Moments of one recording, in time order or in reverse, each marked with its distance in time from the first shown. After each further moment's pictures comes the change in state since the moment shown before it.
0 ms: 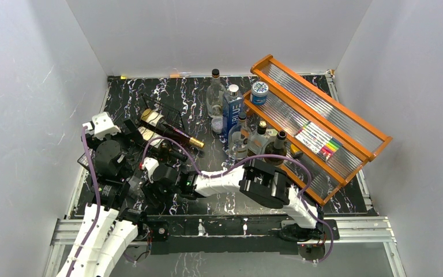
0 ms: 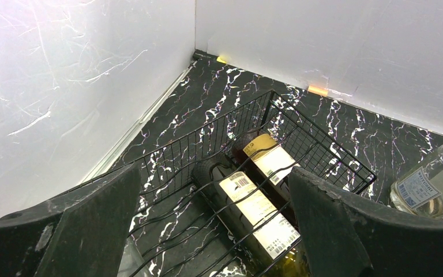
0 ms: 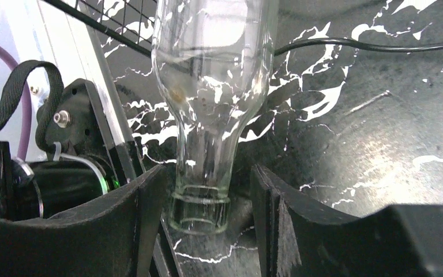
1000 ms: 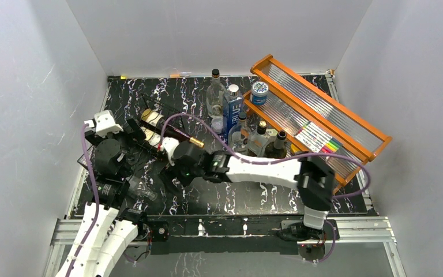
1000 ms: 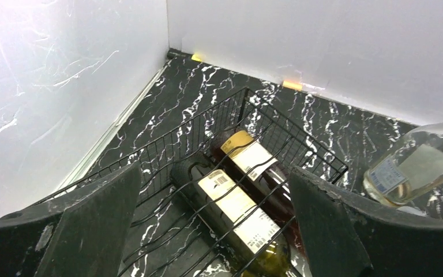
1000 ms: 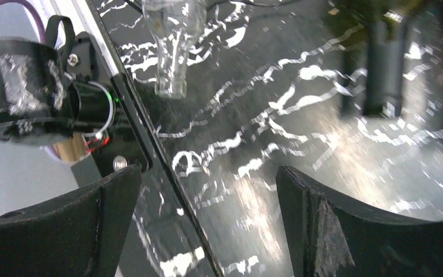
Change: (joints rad) left arm -0.001 0.010 0.024 -0.005 0.097 -0.030; right arm -0.098 -0.464 -0.121 -0.445 0.006 -0.115
